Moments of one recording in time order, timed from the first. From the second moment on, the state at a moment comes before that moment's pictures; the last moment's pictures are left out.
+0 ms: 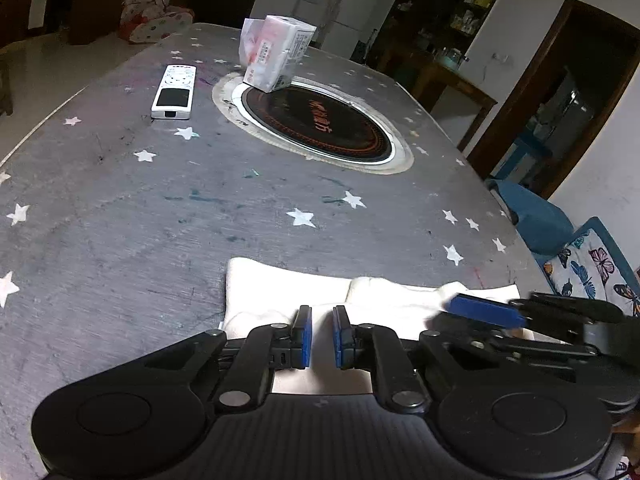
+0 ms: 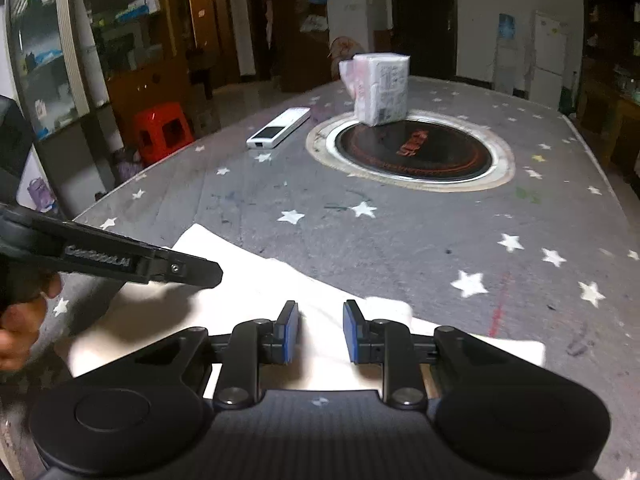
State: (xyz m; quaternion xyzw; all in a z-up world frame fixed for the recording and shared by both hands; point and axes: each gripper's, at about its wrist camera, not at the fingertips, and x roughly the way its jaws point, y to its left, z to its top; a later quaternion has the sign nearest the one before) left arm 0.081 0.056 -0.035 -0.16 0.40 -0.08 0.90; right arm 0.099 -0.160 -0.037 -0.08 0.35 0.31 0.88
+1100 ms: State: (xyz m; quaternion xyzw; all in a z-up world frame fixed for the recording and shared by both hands) left arm 0.031 0.015 -0.017 -0.09 0.39 -0.16 0.90; right arm 0.071 -0.246 -0.011 -0.06 0.36 0.25 0.90
